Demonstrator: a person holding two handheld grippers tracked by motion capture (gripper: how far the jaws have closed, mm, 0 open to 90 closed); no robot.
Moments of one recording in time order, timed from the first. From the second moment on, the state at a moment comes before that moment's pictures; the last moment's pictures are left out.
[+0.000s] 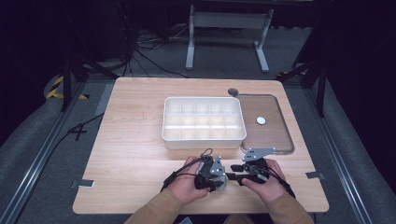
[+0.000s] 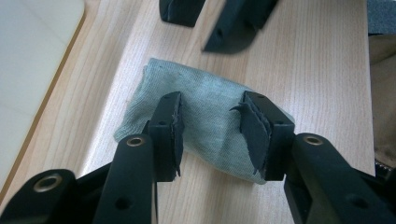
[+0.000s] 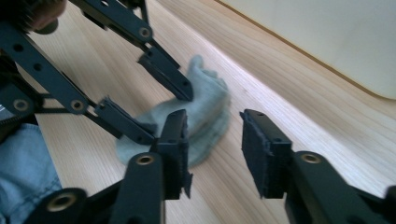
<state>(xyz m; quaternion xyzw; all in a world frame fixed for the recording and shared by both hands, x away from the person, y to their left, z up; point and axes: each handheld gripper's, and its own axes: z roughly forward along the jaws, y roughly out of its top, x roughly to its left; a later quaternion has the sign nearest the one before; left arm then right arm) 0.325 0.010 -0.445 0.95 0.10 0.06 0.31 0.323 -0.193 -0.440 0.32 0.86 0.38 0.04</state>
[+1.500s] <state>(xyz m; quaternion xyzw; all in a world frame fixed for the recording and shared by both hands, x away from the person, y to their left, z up) 0.317 0.031 -0.450 0.94 0.17 0.08 0.29 0.343 -0.170 -0.466 0.37 0.85 0.38 -0.07</state>
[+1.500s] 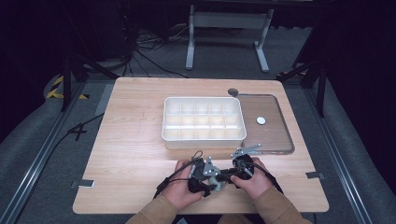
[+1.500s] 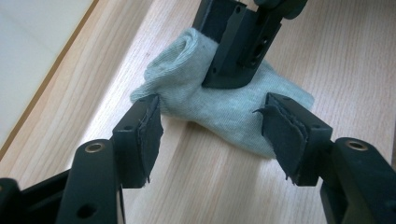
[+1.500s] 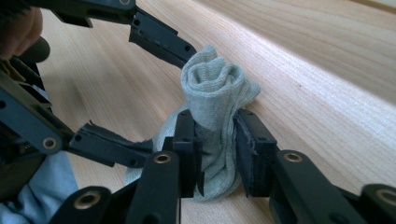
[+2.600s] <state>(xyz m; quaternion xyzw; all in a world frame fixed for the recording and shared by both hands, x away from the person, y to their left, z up) 0.336 0.151 -0.411 0.88 0.31 0.10 0.34 0.353 -0.179 -0.387 0.33 0.86 0.39 0.04</state>
